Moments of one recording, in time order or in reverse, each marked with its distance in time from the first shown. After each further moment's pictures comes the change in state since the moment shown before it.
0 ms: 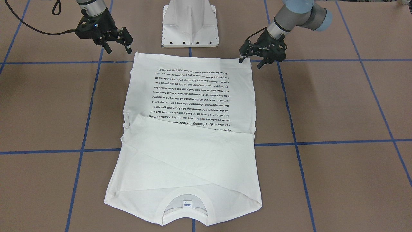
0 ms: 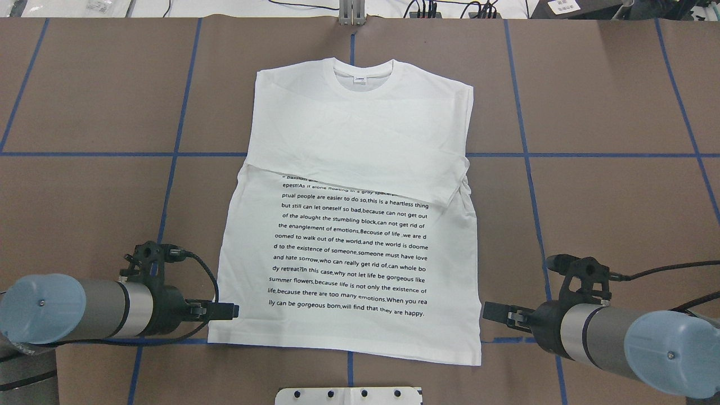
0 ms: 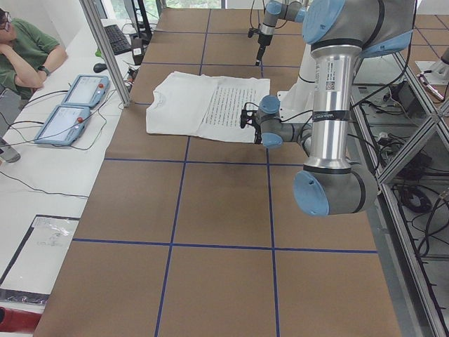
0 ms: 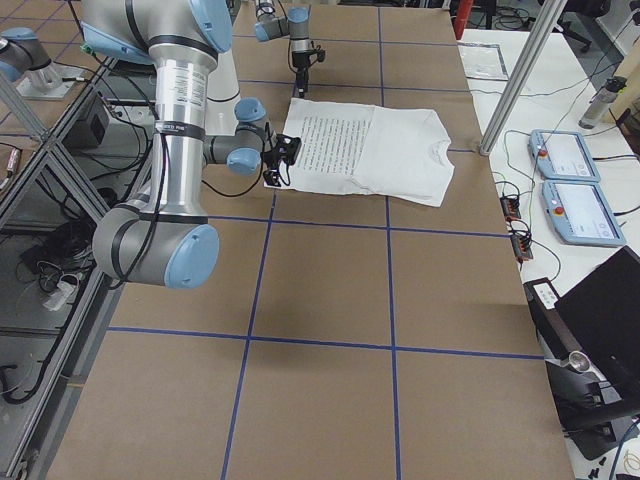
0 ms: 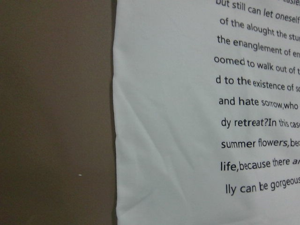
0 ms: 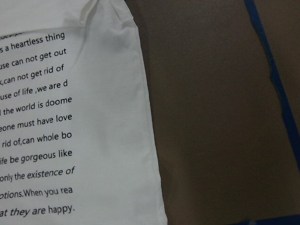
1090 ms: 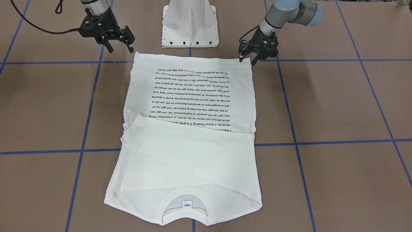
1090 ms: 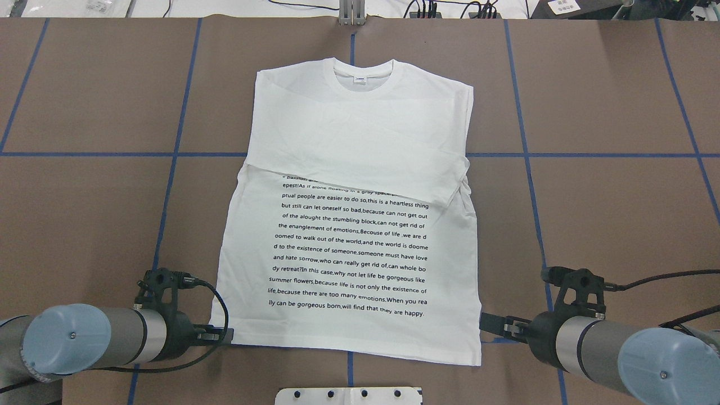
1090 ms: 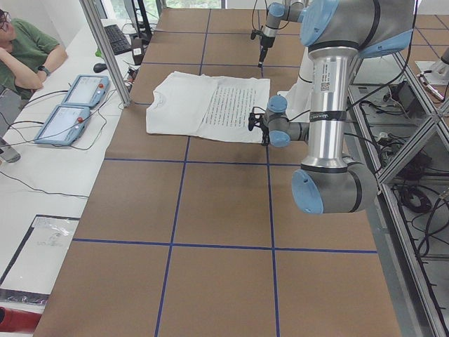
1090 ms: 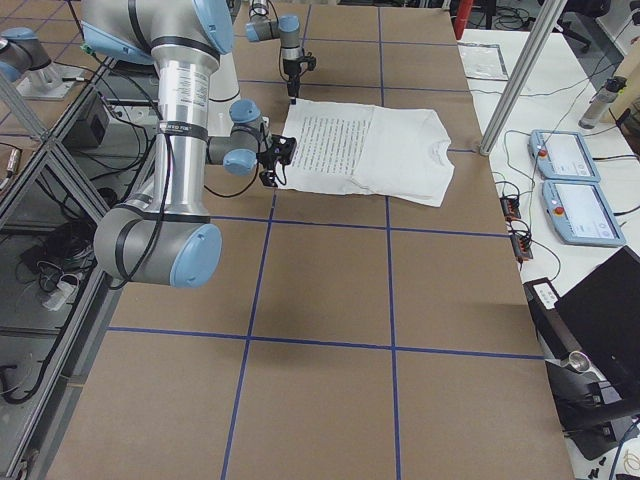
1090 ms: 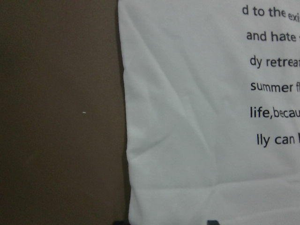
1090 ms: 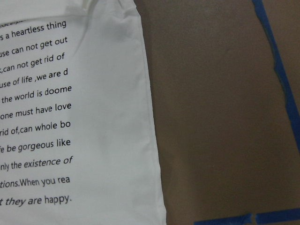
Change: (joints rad) left arm 0.084 -0.001 -0.010 0.111 0.071 -0.003; right arm -0.049 -0.002 -0.003 0.001 -0.048 0.000
